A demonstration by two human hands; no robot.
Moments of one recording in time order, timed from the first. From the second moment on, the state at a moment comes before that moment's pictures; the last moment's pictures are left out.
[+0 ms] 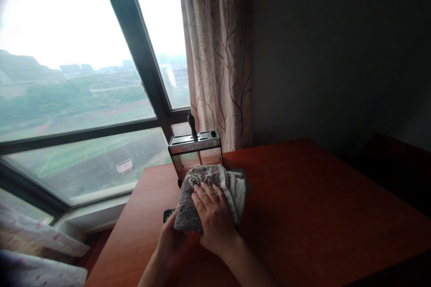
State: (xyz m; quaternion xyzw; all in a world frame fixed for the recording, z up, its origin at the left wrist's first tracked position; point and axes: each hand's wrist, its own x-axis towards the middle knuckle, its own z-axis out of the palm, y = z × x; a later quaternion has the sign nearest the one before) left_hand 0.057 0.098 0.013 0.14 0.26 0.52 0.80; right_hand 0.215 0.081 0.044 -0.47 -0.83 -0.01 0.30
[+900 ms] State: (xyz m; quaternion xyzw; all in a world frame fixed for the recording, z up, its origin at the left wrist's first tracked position) left_hand 0.058 0.099 0.015 0.24 0.28 0.54 0.76; right_hand 0.253 0.091 0.022 -0.54 -0.78 -0.02 0.31
